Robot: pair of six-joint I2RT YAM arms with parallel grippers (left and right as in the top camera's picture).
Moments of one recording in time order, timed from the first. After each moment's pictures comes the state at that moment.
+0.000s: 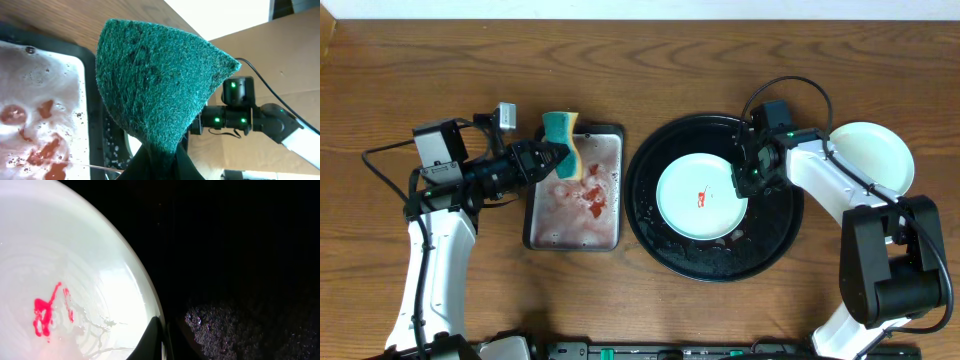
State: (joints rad) left arm 0.25 1.33 0.86 -0.40 1.07 -0.35; right arm 0.23 1.84 1.12 -0.69 -0.13 0.05
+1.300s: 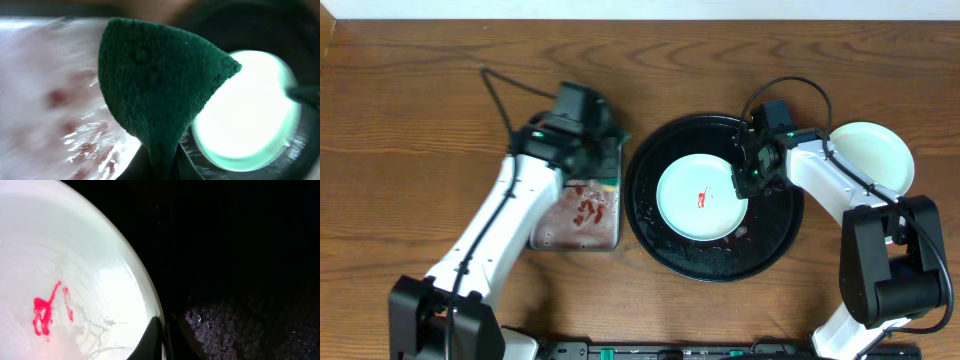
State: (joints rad) left arm -0.37 1.56 1.23 -0.78 0.17 -0.33; right arm 0.23 1.84 1.12 -0.70 -0.13 0.05
